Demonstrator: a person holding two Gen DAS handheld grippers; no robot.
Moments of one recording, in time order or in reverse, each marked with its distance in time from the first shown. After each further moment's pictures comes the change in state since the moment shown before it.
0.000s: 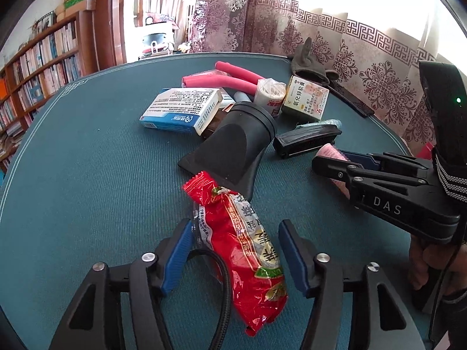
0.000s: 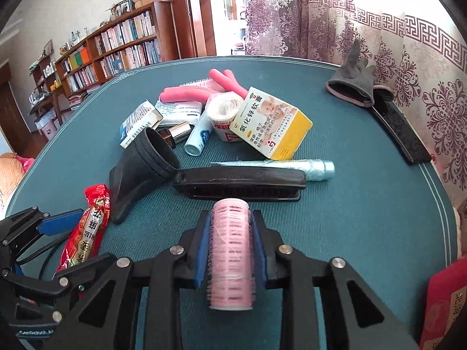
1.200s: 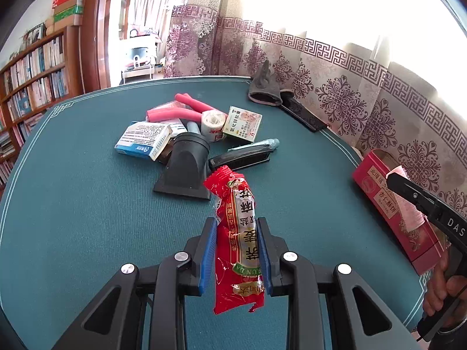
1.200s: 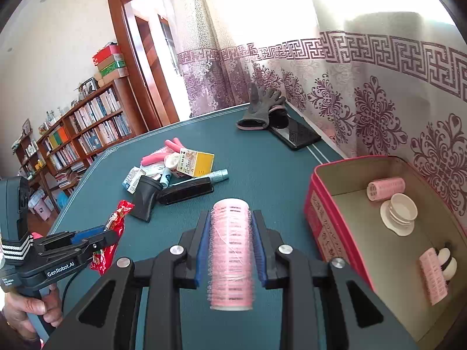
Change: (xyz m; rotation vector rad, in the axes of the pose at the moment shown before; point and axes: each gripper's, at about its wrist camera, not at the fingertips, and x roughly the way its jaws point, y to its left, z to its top) left arm -0.062 -0.056 0.003 0.031 -0.071 -0.109; right arm -0.163 -0.060 -0.069 0.292 -0.272 -0.092
